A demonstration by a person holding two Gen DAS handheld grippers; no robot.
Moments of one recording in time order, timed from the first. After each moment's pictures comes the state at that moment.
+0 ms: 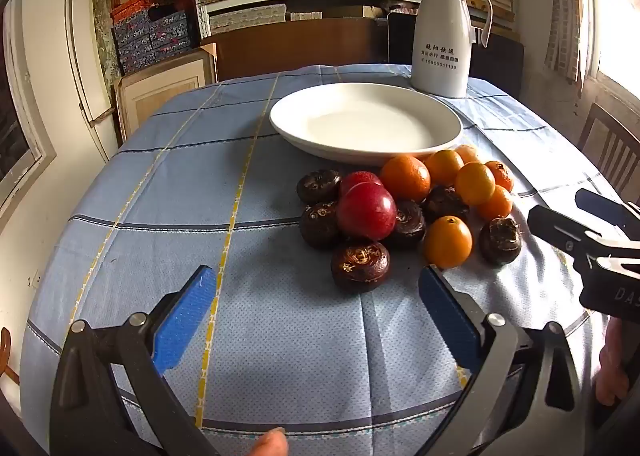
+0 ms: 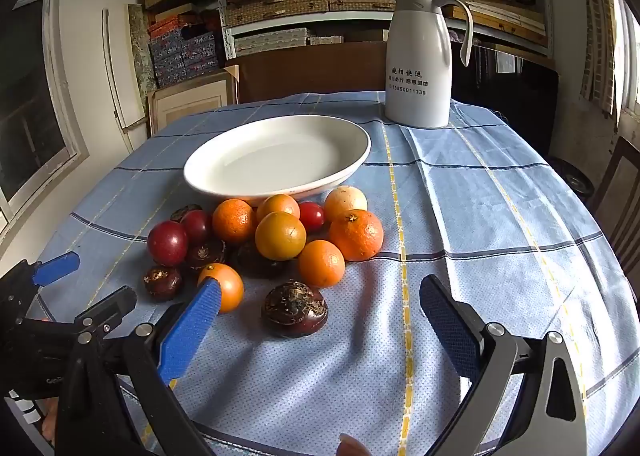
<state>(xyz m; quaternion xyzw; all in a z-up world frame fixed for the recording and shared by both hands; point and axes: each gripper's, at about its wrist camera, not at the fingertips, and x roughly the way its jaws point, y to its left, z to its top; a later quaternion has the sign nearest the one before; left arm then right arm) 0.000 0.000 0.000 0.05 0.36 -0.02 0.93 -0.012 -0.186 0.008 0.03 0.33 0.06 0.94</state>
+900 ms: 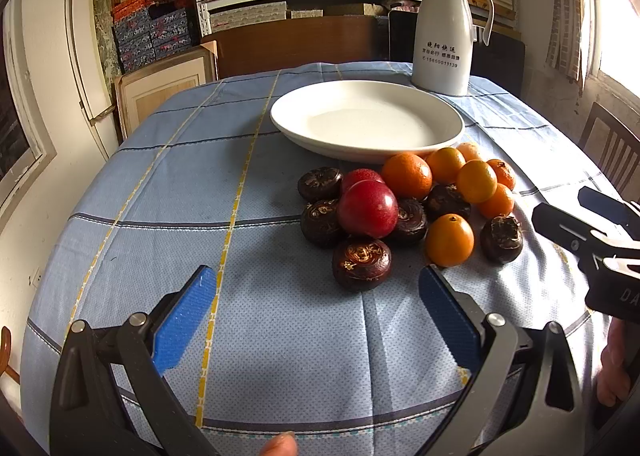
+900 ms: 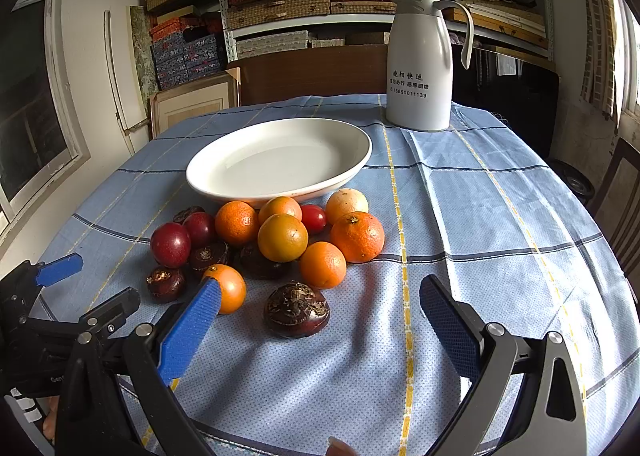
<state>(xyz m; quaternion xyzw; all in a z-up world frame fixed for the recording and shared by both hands) 0.001 0.001 -0.001 0.05 0.36 -0.02 0.93 -0.012 -0.185 0.006 0.03 0.33 0.06 0.94</state>
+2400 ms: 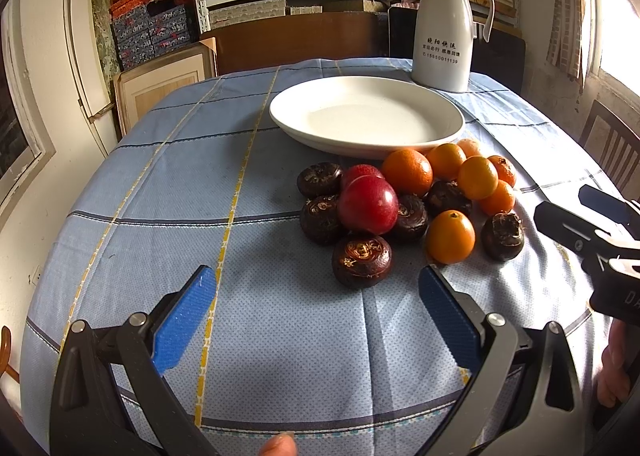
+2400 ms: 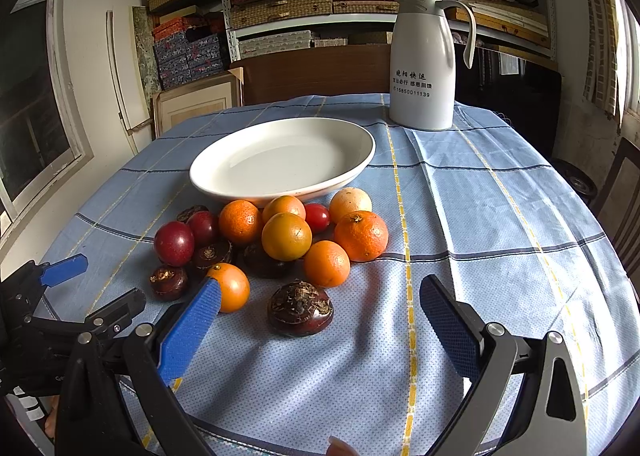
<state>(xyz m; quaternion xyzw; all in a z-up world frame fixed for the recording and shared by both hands) 0.001 0.001 -0.006 0.05 0.36 -0.02 0.93 -0.013 -0.186 0.007 0.03 0.33 0.07 0.94</state>
